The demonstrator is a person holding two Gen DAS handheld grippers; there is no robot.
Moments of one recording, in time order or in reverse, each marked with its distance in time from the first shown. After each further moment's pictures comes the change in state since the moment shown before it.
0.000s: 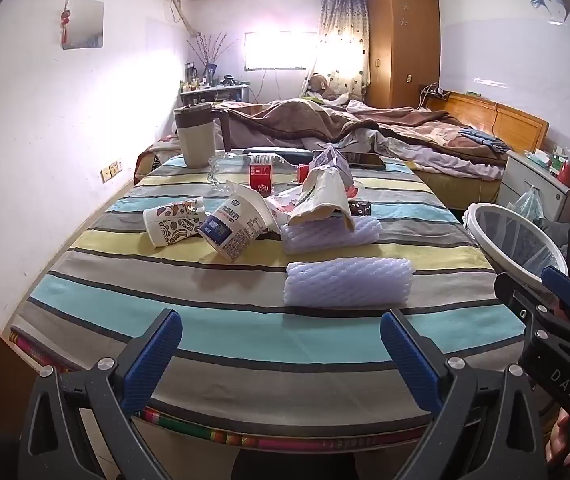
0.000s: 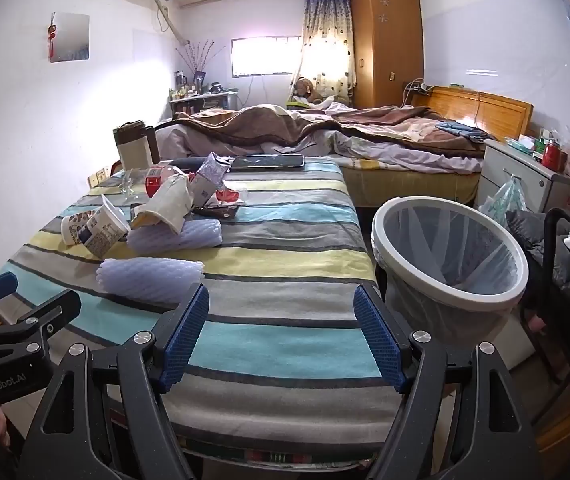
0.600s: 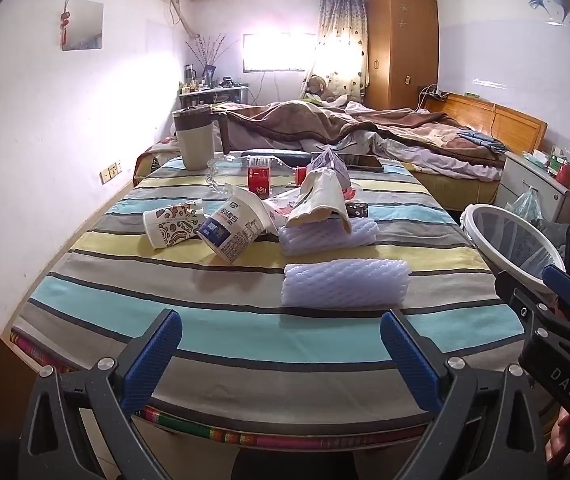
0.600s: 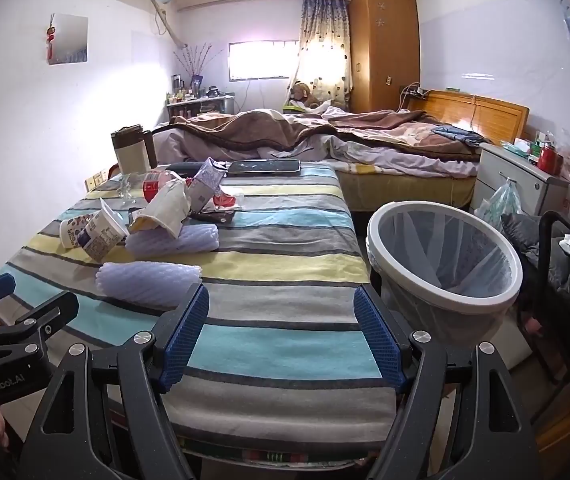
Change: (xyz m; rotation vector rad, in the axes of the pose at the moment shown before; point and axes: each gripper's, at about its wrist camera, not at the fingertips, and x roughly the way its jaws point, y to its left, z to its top) left arm -0.004 -0.003 0.001 -0.006 0.001 -0.006; right arm -0.005 -0.002 0.003 -0.007 -0.010 -0.006
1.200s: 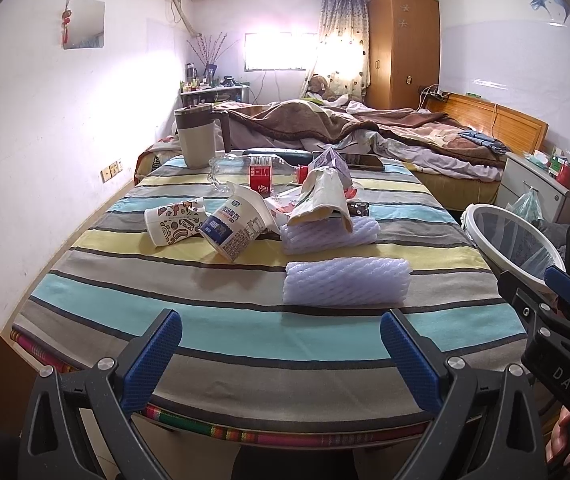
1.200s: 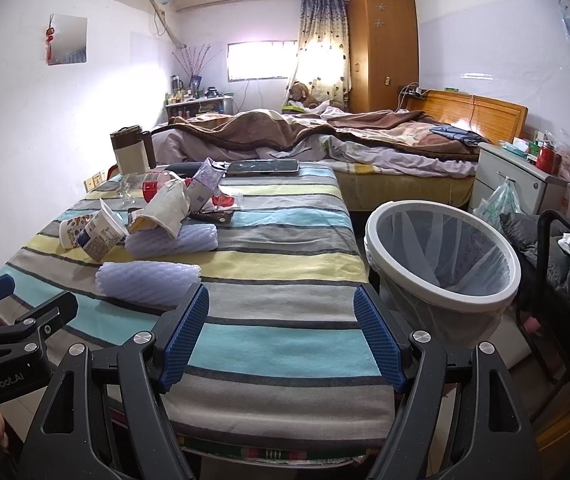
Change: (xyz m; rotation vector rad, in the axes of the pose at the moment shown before) left arm 0.000 0.005 -0.001 -0.011 0.001 -0.001; right arm -0.002 0.001 -0.002 0.004 -0.002 -0.010
